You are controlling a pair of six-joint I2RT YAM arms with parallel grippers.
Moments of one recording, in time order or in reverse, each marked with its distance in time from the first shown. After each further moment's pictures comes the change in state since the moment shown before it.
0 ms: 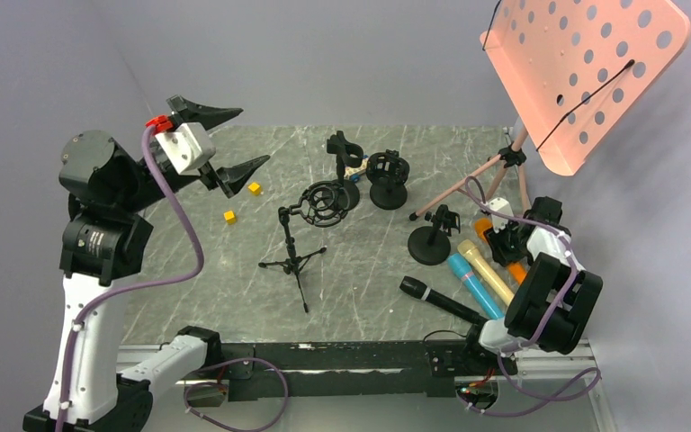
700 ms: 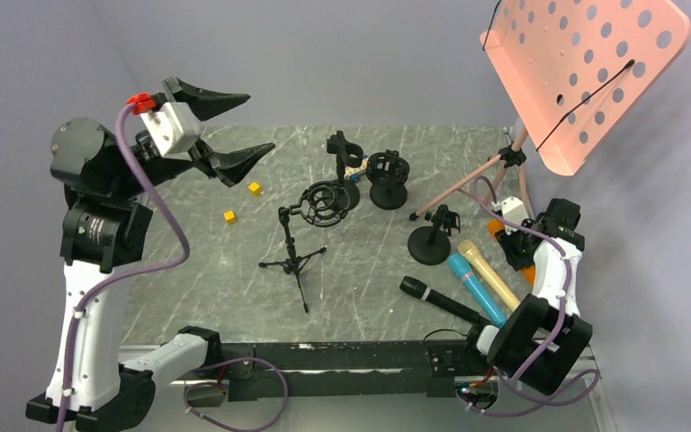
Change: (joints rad) left arm 0.011 0.060 0.060 0.167 0.103 -0.197; right arm -0.060 -0.250 0.046 -0.244 0.068 -0.018
